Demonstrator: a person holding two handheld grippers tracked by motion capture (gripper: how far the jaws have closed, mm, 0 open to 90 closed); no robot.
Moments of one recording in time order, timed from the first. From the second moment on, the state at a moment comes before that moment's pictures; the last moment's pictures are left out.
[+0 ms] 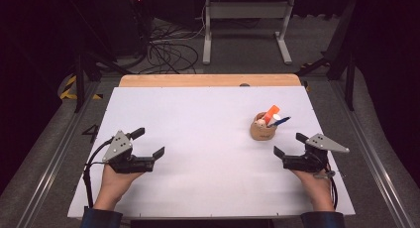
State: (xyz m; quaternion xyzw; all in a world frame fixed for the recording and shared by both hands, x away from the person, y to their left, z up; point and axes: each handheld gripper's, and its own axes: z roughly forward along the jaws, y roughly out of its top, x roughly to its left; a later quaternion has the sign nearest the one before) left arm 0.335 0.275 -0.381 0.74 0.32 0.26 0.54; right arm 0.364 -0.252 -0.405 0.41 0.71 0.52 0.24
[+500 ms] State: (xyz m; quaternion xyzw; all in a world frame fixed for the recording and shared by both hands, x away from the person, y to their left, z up) left arm 0.329 0.281 -0.385 0.74 0.33 0.26 0.53; right arm 0.356 -0.263 -0.410 0.42 0.71 0.51 0.24
